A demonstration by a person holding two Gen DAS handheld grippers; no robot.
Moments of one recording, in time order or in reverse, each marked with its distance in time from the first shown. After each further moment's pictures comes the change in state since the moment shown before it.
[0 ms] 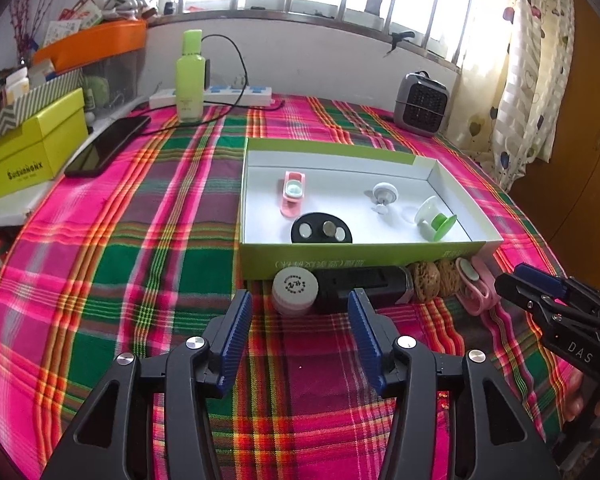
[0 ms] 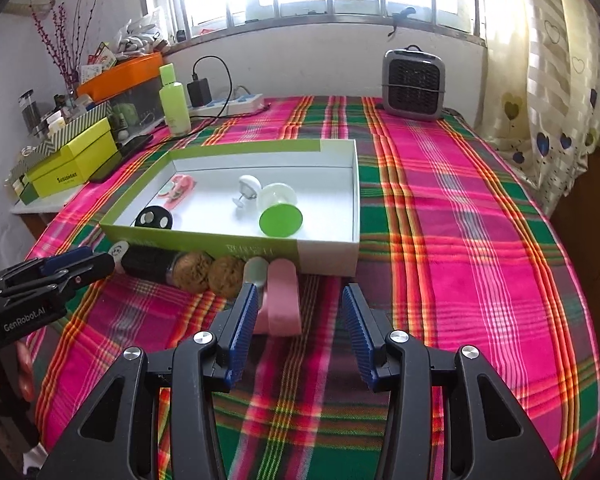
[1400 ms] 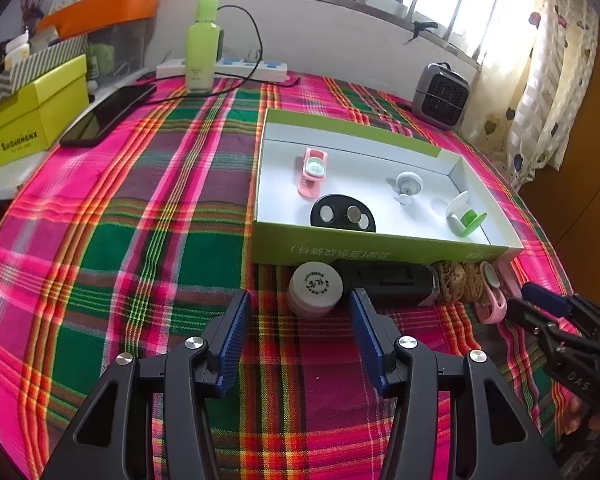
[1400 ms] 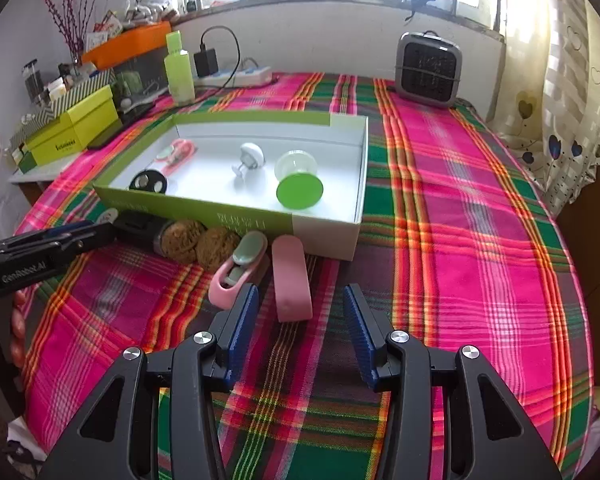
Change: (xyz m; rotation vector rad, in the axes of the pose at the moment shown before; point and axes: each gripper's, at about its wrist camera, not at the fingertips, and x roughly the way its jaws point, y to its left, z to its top) left arm 0.023 0.014 0.004 -0.068 0.068 -0.002; right arm 0.014 -0.001 -0.003 -0.073 0.095 -0.001
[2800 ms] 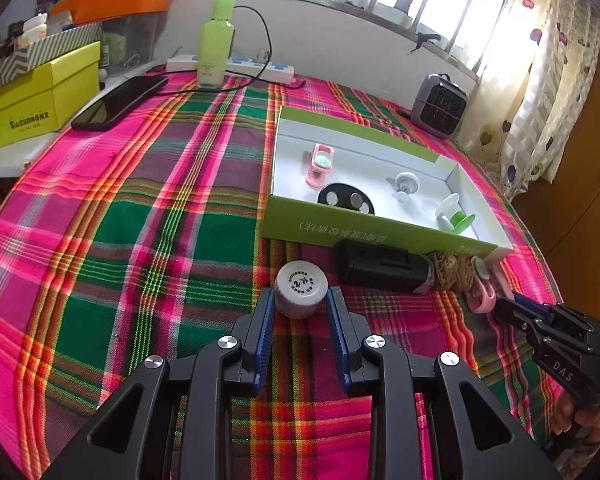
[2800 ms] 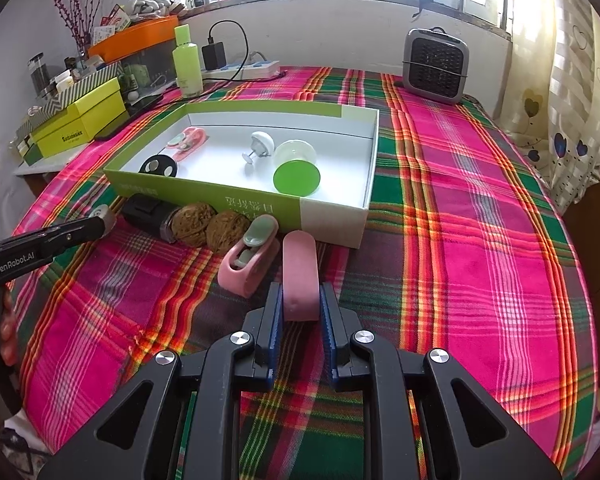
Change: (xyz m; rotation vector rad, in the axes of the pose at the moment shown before) left arm -0.011 0.013 -0.011 -0.041 -0.006 -0.034; right arm -0.004 0.002 -0.007 -0.016 0.005 0.012
